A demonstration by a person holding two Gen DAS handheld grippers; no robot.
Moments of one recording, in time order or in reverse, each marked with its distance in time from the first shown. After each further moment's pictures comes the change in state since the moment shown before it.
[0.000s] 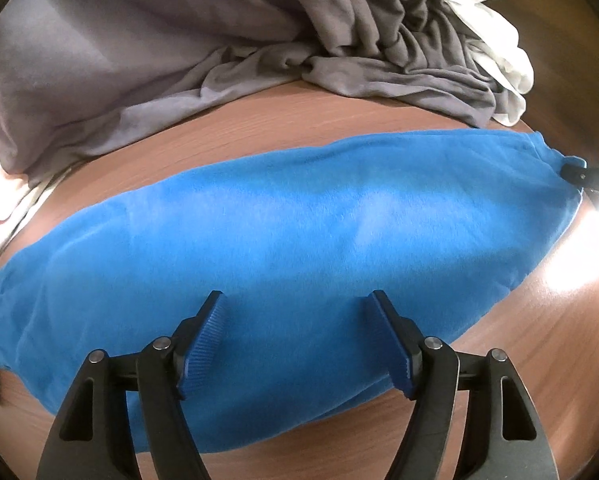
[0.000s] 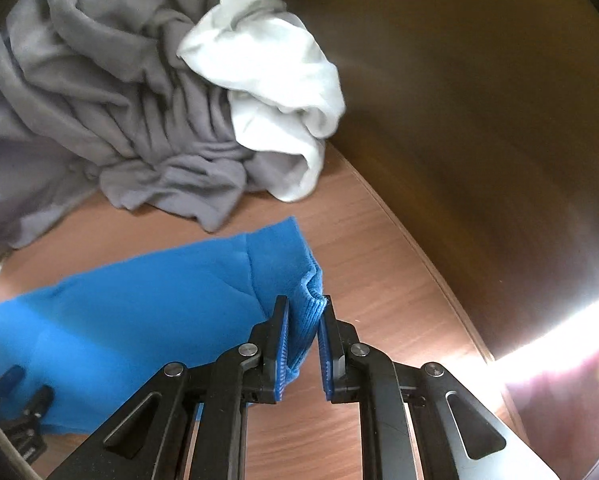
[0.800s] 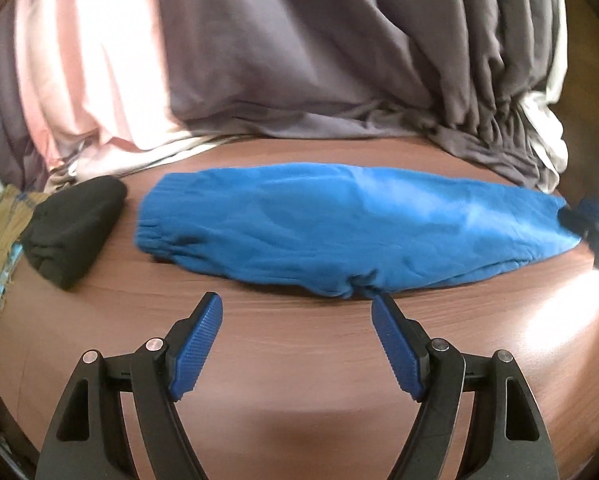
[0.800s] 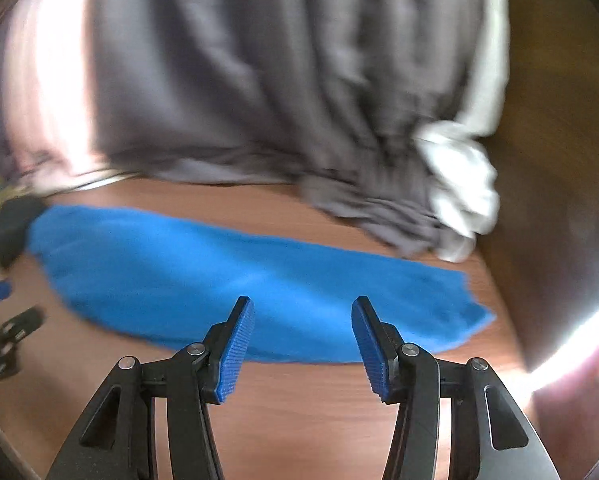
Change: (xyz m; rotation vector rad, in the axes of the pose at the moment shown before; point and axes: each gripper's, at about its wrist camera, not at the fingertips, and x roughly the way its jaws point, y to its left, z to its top) left arm -0.142 0.106 -0.119 -0.289 -0.178 0.202; right arm -0.133 0.143 -0.081 -0.450 -0.228 0.260
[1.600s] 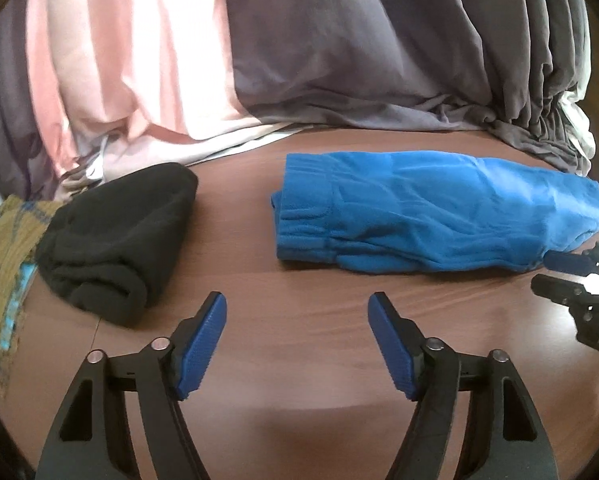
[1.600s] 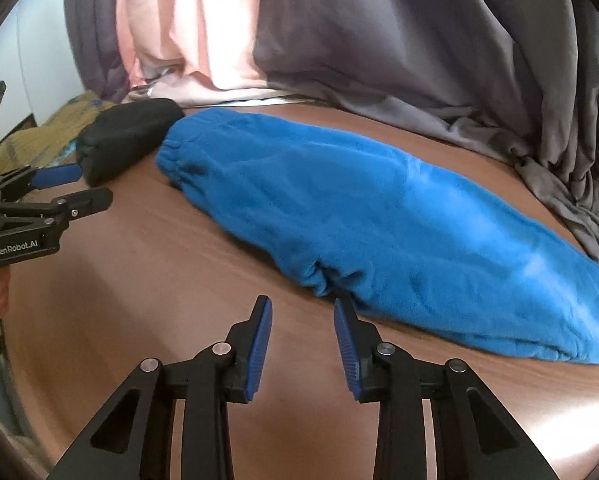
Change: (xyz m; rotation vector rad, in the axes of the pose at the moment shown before) left arm 0.055 0.166 -0.002 0.088 -0.008 -0.018; right arm 0.062 0.198 -0.021 -0.192 0.150 0.302
